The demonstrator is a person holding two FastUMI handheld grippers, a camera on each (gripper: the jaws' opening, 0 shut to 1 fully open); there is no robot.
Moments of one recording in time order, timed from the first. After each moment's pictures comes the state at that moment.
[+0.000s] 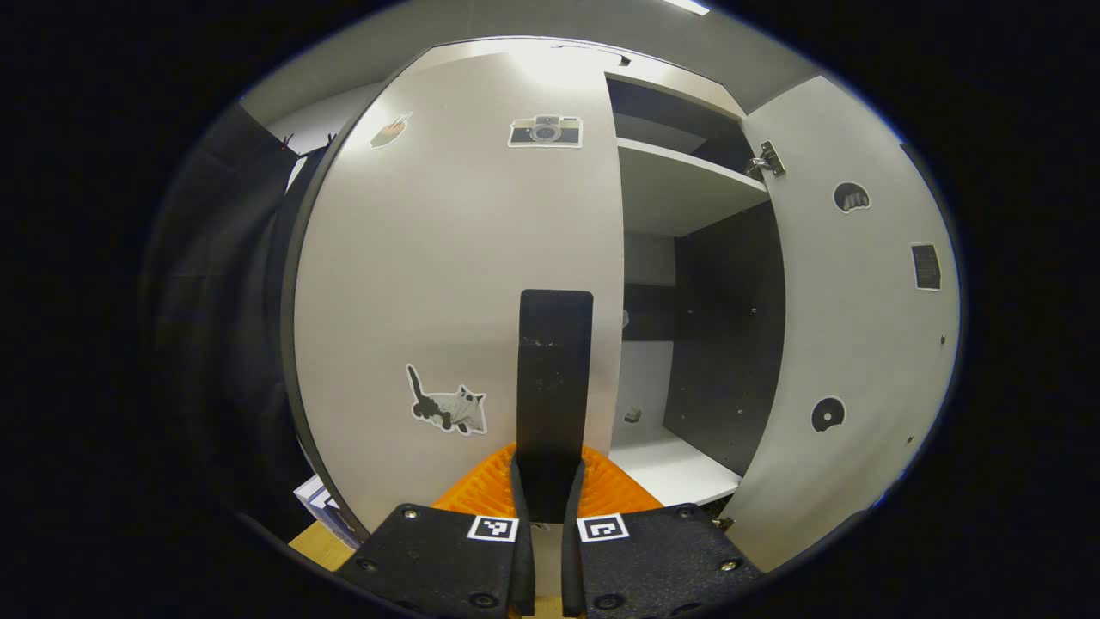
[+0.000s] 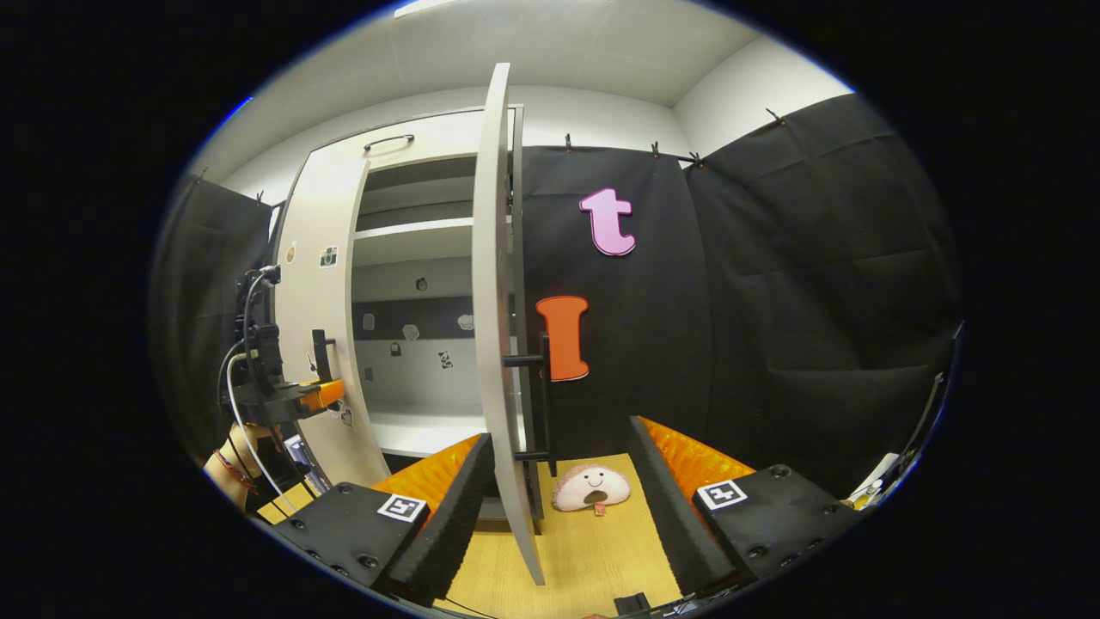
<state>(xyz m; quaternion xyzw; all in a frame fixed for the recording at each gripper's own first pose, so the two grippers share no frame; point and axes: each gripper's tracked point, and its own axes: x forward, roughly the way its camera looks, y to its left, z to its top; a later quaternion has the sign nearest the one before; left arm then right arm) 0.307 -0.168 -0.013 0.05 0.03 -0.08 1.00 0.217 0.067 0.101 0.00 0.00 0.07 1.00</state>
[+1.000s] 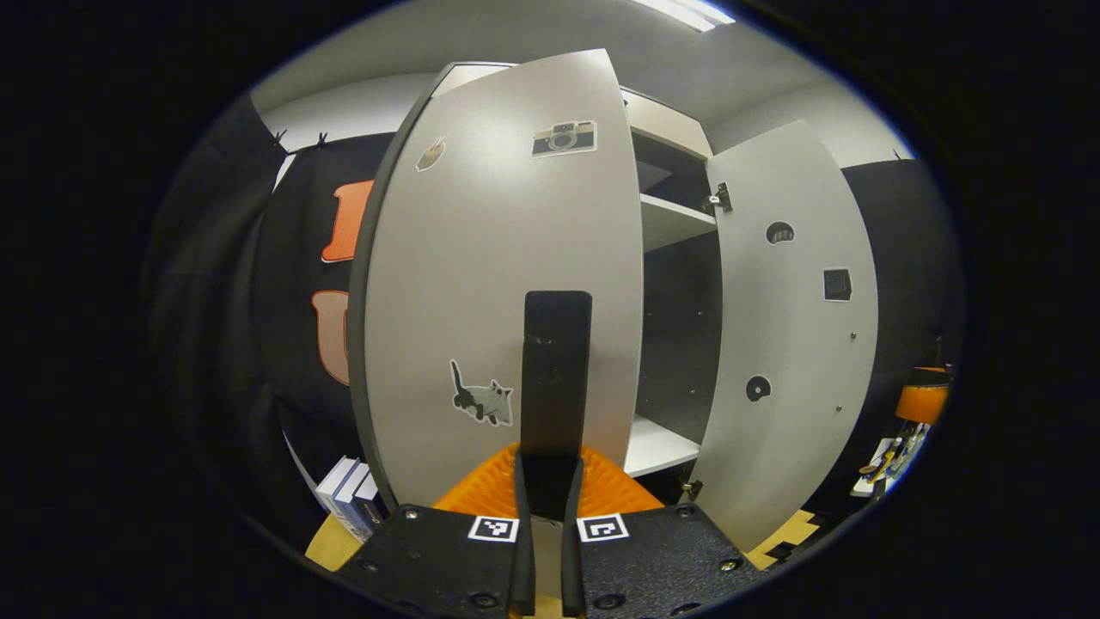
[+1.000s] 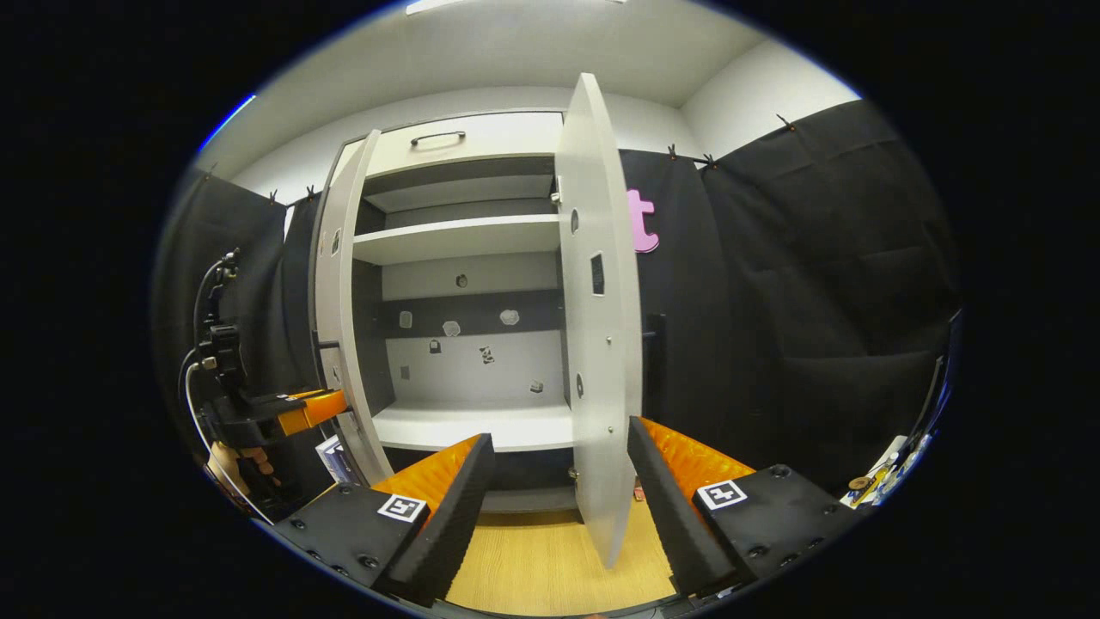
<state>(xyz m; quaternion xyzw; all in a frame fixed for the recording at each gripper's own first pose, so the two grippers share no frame) 0.286 -0.146 -0.014 0.04 0.03 -0.15 0.99 0.182 0.135 0.089 0.00 0.00 0.09 1.00</state>
